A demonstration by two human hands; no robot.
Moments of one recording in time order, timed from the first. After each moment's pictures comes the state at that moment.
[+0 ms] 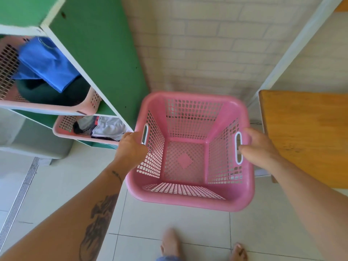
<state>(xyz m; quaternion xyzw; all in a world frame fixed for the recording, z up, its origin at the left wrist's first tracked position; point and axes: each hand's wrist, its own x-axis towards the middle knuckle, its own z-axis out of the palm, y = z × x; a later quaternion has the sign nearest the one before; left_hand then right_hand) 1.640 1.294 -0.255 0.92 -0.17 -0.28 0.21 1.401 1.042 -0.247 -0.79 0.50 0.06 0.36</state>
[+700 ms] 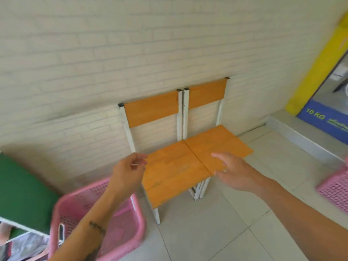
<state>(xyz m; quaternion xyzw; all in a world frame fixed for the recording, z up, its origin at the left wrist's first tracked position) 1.315 1.152 0.127 0.72 -0.47 -0.29 0.41 1.013 1.056 0.130 -0.78 0.54 -0.08 0.31</state>
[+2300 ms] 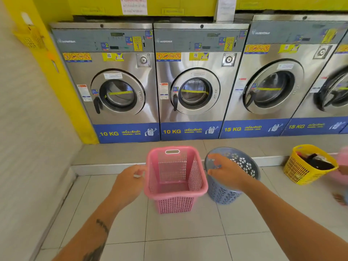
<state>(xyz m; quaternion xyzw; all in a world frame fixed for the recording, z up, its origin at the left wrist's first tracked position) 0.265 0.600 0.140 0.39 -0.80 -0.45 0.13 0.046 0.809 0.141 -0.30 0.88 -0.30 0.23</state>
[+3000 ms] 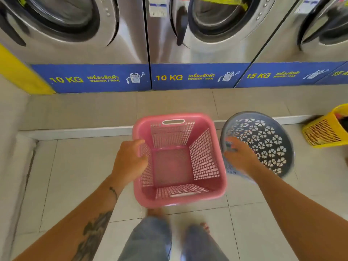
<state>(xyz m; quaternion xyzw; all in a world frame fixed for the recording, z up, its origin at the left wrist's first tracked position) 0.005 0.337 -0.126 0.38 -0.84 -0.39 -0.07 -0.204 0.605 -0.106 -0.08 0.91 -0.27 0.31</state>
